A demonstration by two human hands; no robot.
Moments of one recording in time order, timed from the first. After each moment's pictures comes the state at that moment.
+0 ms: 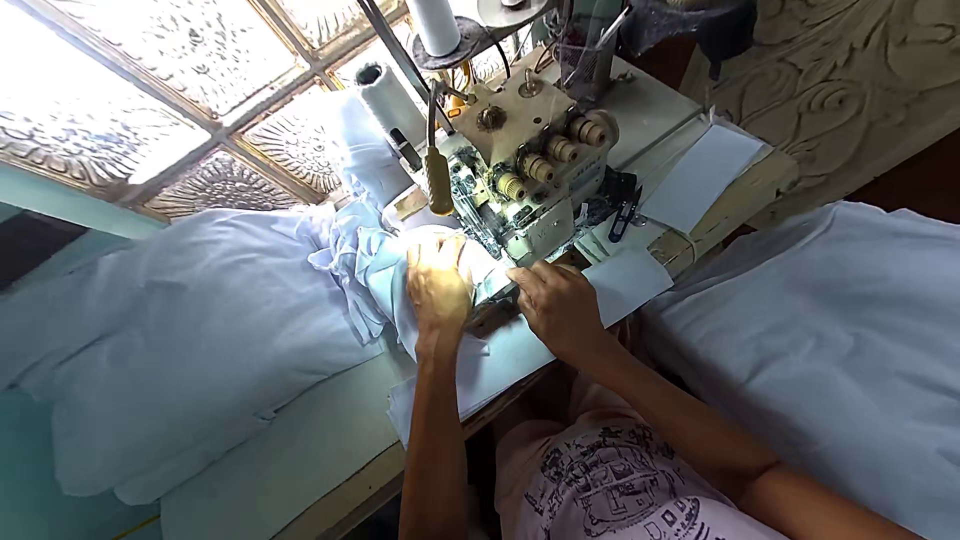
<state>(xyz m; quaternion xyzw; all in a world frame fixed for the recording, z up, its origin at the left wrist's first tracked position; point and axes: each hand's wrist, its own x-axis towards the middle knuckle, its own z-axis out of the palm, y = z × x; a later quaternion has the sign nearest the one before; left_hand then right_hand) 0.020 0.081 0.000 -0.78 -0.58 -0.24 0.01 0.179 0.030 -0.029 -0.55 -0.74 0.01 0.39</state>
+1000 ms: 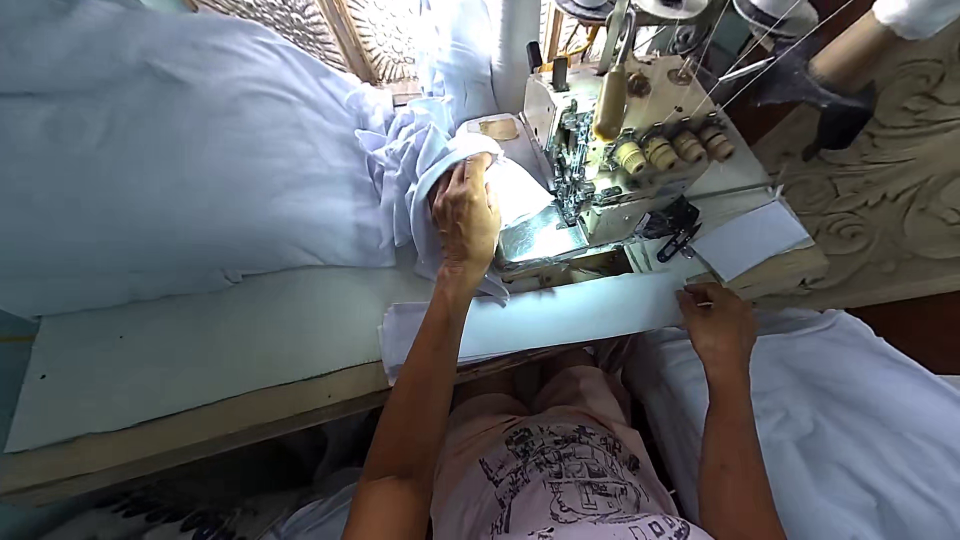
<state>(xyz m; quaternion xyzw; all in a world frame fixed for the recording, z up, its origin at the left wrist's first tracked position) -0.001 0.097 -0.020 -0.62 -0.66 -0.41 0.02 0.318 0.018 -0.046 -0.77 -0.59 0.13 0.20</state>
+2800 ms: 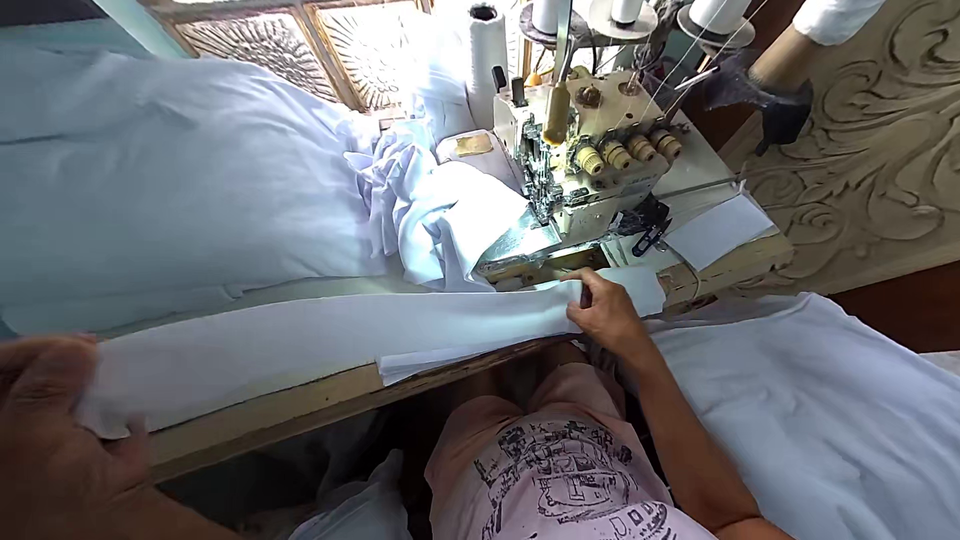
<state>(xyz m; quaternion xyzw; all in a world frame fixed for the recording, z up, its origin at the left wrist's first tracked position) -0.230 -0.136 0.007 -0.42 -0.60 -0.66 -0.17 0.226 0.011 -0.033 -0.58 -0.70 0.33 0.25</state>
